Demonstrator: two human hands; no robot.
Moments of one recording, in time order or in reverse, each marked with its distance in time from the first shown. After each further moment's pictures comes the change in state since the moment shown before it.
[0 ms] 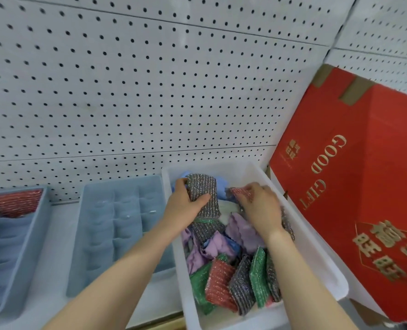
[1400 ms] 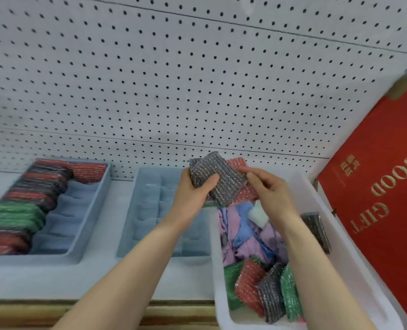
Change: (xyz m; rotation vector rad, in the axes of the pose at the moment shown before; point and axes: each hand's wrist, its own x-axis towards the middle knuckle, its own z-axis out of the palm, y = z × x) left_hand -0.035 -0.002 -0.057 -0.364 0.288 0.040; right_hand -0.011 -0.085 -0.002 0.984 -0.266 -0.207
